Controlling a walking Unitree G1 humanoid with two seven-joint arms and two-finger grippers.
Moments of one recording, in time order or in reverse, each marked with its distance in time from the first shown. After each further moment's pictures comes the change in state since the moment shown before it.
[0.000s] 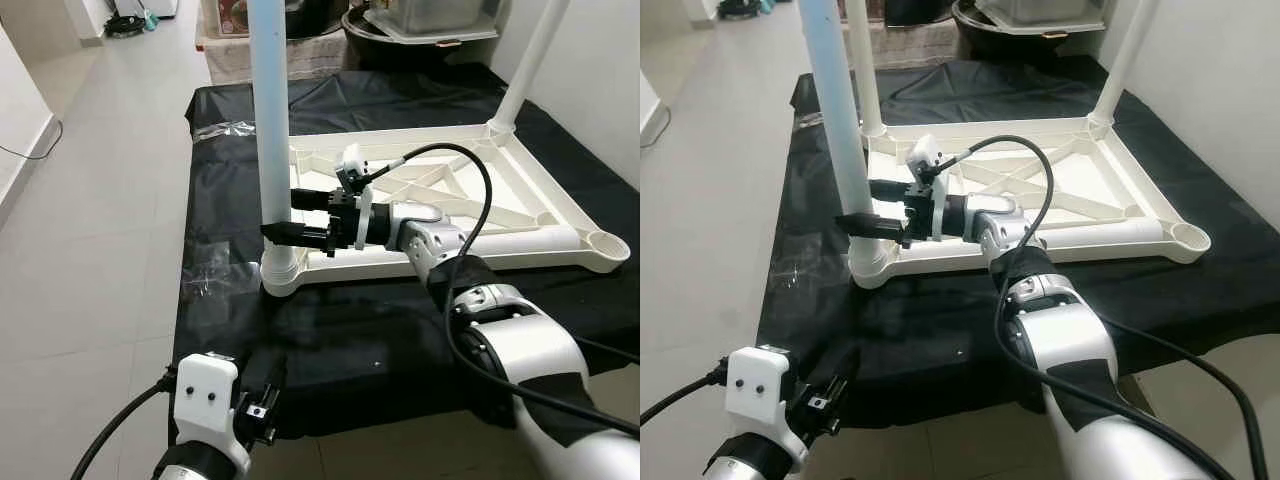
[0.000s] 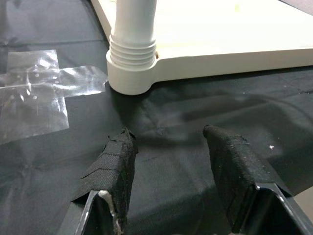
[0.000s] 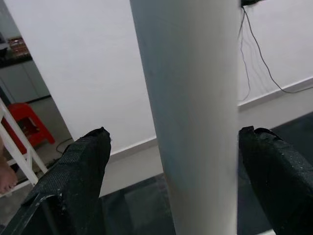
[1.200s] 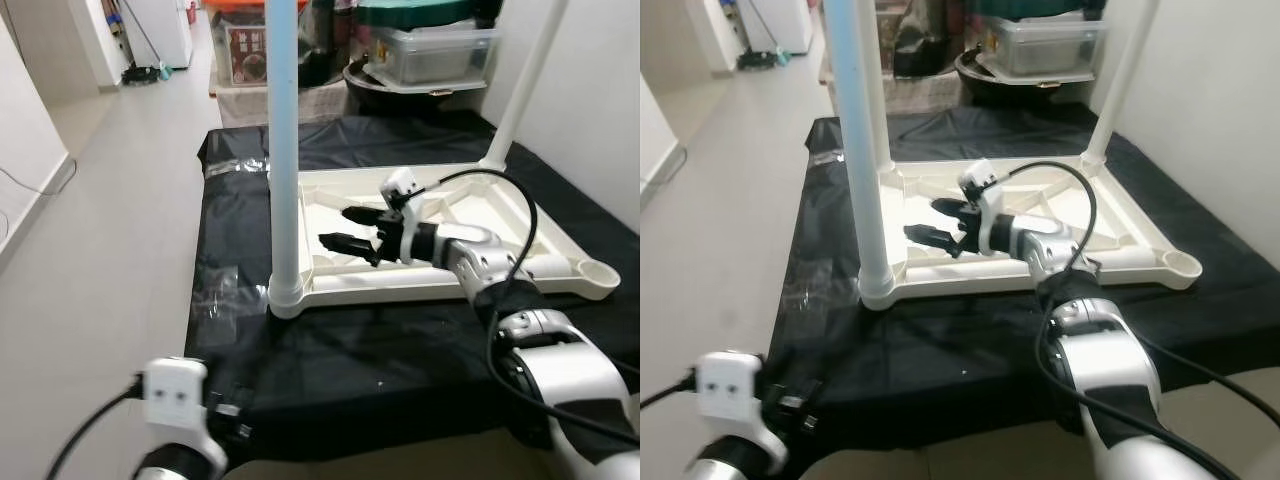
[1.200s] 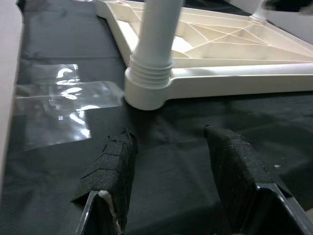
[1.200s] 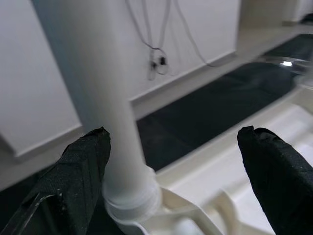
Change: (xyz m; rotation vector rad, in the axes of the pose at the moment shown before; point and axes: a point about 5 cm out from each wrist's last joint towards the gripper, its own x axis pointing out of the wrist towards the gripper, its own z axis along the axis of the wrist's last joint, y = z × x) left arm 0.003 0.012 -0.001 -0.054 -0.010 0.047; right arm -0.061 -0.022 -0.012 0.014 0.124 -0.297
